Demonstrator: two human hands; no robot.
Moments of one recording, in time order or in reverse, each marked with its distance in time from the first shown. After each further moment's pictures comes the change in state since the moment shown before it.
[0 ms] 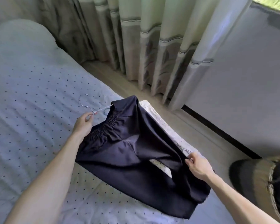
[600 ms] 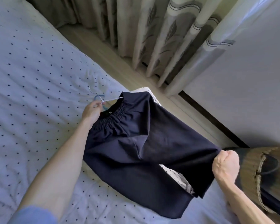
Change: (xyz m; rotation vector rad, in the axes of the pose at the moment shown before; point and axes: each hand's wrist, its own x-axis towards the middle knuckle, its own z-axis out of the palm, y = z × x) left_hand 0.124 -0.042 0.089 -0.098 -0.168 -0.101; right_hand 0.037 -0.021 -0.002 0.294 0.631 0.462
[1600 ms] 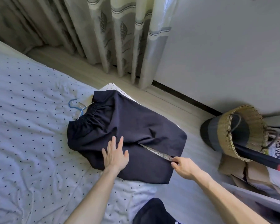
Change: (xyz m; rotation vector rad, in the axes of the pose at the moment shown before) left_hand -0.265 -0.046 0.148 0.996 -0.297 0.213; right_hand -0.077 0.123 -0.056 -0.479 -0.878 -0.306
